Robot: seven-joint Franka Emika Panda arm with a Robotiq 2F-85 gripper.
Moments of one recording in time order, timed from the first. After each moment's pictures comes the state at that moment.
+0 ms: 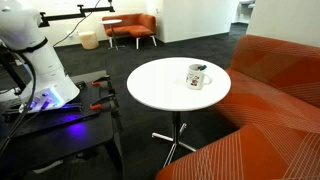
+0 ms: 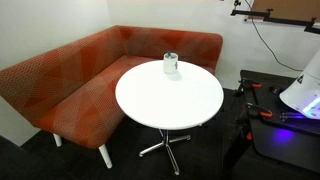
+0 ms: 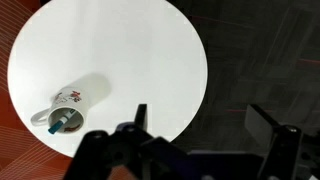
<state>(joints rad) 0.09 -0.53 -0.19 -2.36 0.20 1.90 -0.30</state>
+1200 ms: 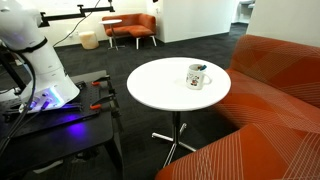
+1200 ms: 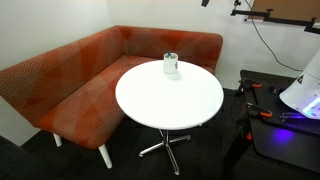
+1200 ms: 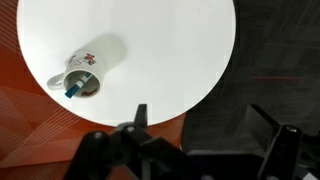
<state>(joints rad) 0.07 -0.44 -0.14 -2.41 0.21 2.23 -0.26</state>
